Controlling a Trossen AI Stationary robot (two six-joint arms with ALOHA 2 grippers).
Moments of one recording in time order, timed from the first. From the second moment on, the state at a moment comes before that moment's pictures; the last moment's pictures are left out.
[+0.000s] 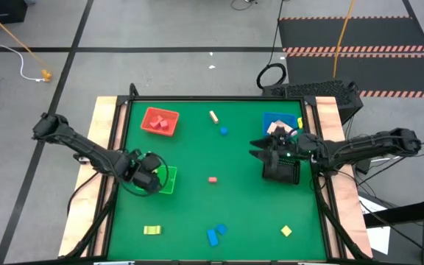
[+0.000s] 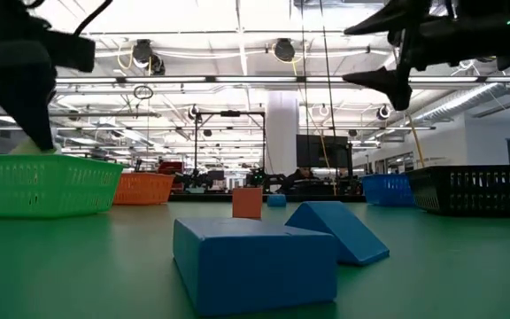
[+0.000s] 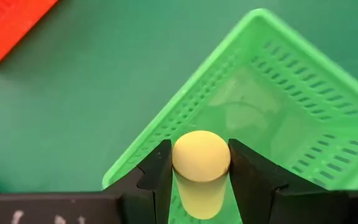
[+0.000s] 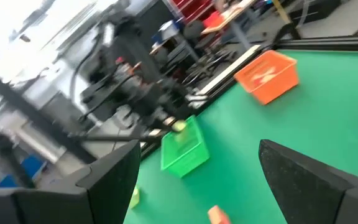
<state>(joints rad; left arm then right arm) -0.43 1.20 0.75 -0.99 -0.34 -1.01 0.01 0.86 0.29 0.52 0.14 0.70</state>
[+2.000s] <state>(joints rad) -0.43 1.21 0.79 -0.17 -0.40 -0.46 0.33 1.77 0.60 0.80 0.55 0.32</state>
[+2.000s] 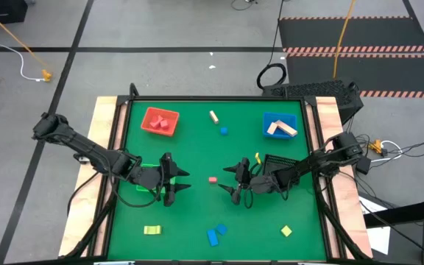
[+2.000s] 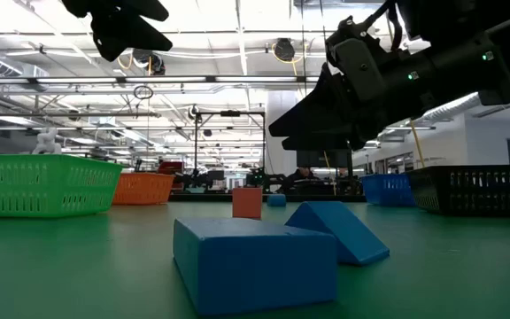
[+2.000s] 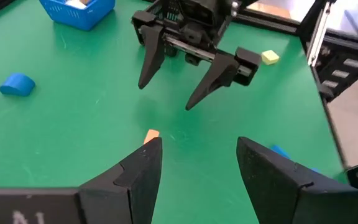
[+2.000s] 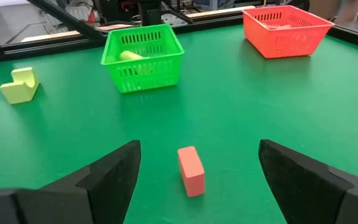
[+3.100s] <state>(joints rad) -0.19 1.85 0.79 0.40 -0.21 -0.12 0.34 1.55 0.60 0.45 0.55 0.31</state>
